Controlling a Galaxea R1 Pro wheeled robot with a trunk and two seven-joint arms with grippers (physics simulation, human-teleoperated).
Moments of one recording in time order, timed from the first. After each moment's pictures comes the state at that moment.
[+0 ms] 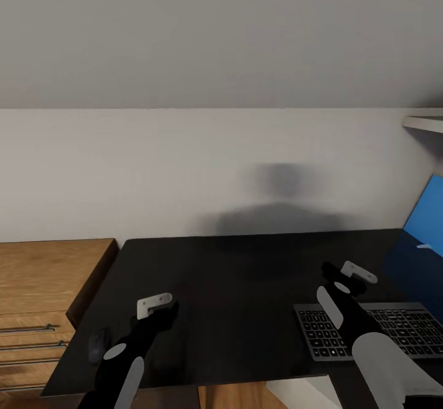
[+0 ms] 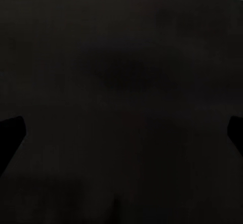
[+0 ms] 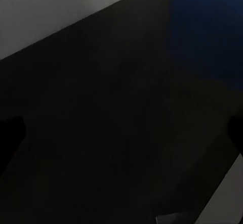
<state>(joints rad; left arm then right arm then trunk) -0.13 -0.09 -0.09 -1.48 0.25 0.44 0.21 -0.72 -0.12 0.04 -0.62 -0.43 -0.08 -0.60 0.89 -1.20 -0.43</state>
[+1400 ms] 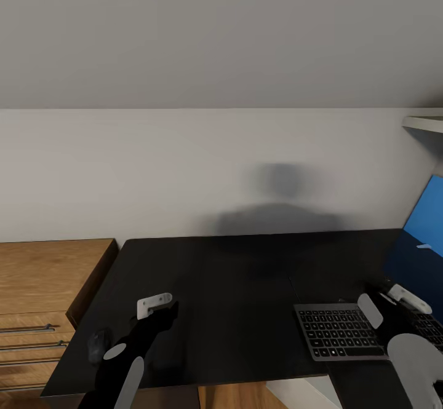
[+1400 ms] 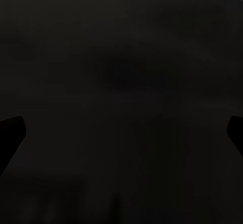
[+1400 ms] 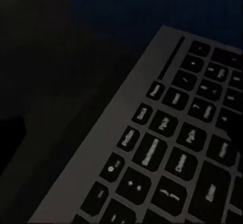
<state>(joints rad) -0.13 -0.09 -0.09 -1.48 0.25 0.45 0.21 -0.75 -0.26 -0.23 -0.44 -0.44 0.01 -0.59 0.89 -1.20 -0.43</state>
